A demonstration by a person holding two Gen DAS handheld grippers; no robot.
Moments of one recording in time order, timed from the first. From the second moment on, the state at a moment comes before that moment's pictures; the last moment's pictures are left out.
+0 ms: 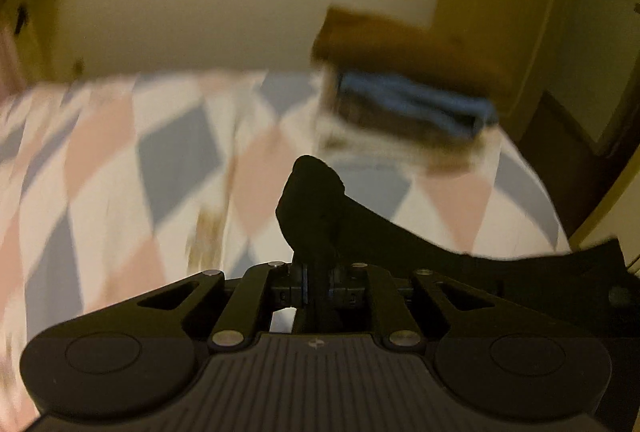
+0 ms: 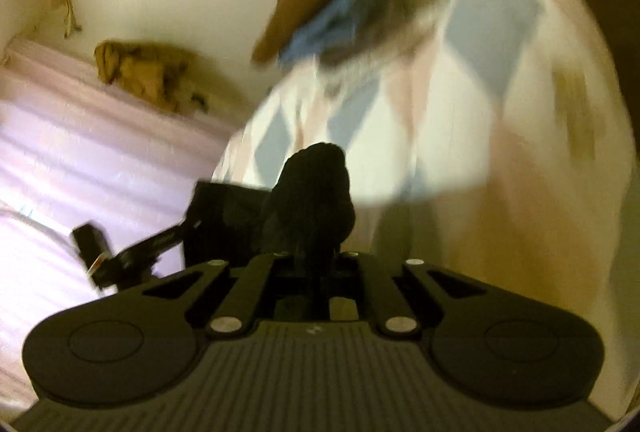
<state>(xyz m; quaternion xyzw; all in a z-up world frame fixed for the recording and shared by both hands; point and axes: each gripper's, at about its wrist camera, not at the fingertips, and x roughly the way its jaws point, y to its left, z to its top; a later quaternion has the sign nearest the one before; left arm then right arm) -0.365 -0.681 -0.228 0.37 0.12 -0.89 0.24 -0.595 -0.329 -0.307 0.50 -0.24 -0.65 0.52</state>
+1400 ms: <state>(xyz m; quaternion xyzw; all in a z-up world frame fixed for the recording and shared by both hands) 0.064 -0.335 -0.293 0.36 0.52 -0.48 0.61 -0.385 -0.611 -0.264 0.32 0.37 -0.35 0.80</state>
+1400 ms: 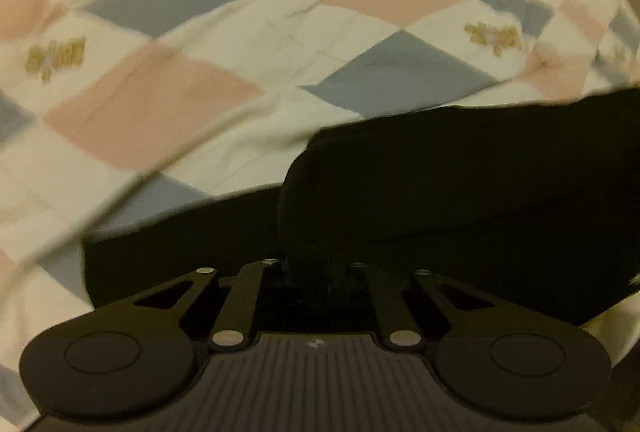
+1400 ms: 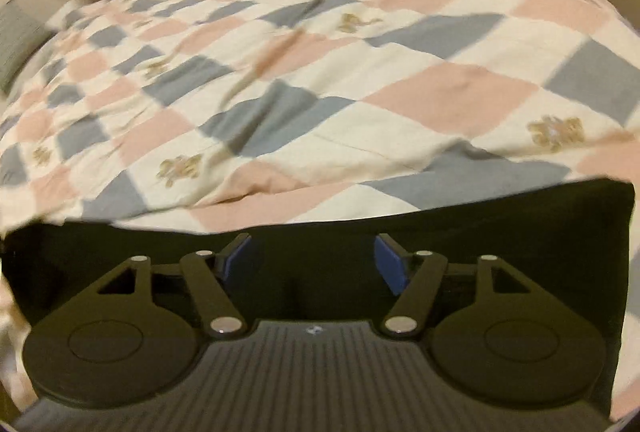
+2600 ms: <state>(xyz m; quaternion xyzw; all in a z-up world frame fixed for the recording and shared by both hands) 0.263 -0.489 -0.357 0.08 0.53 -0.38 0.76 -0.390 -0.668 -0.303 0.40 0.31 -0.45 0.73</state>
